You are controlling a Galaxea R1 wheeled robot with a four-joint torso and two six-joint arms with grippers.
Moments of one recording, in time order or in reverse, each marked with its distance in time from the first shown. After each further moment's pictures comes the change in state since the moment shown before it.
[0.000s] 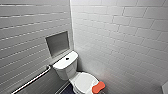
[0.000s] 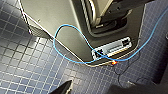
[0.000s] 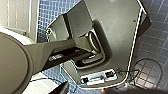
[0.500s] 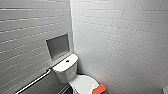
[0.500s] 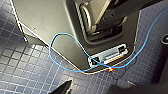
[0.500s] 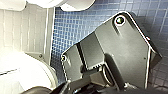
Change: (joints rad) left arm 0.013 -0.003 0.027 0.004 0.004 0.000; right arm 0.145 -0.223 0.270 0.040 0.008 0.079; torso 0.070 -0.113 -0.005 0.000
